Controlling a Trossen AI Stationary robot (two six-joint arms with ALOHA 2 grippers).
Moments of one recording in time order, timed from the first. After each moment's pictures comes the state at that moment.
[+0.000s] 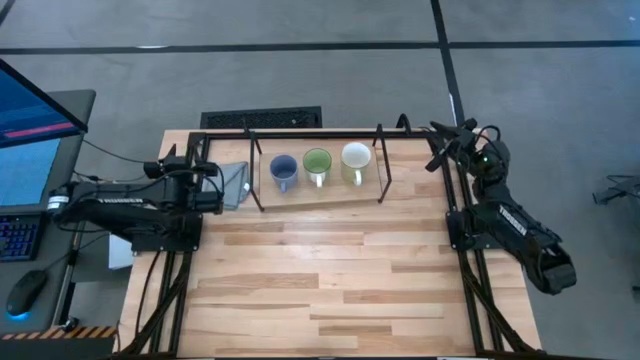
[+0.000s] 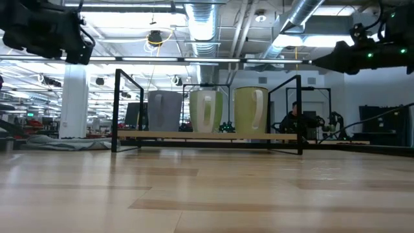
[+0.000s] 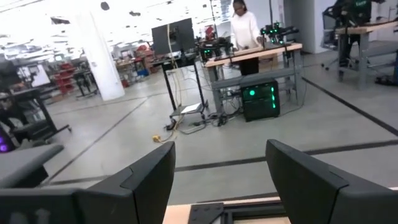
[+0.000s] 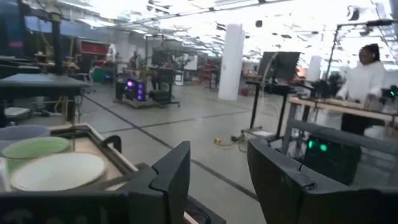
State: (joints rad) left arm 0.12 0.79 0.55 -1.38 -1.57 -1.46; right arm -1.28 0.59 0.16 0.59 -0.57 -0.08
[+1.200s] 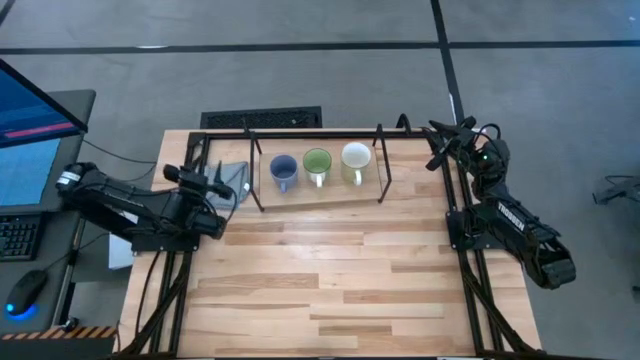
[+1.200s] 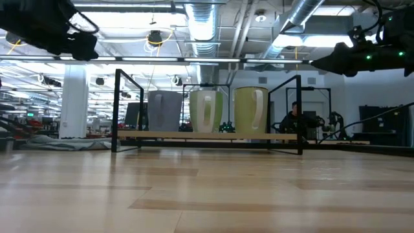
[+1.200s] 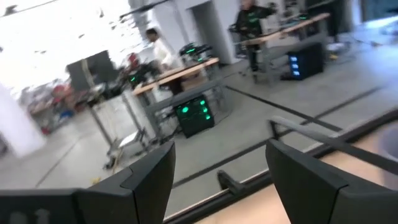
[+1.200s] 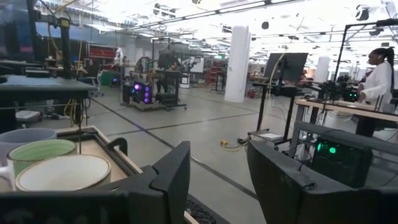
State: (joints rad) left arm -0.24 0.84 0.55 -1.27 -1.57 -1.27; right arm -1.32 0.67 0.16 0.68 -0.63 -0.05
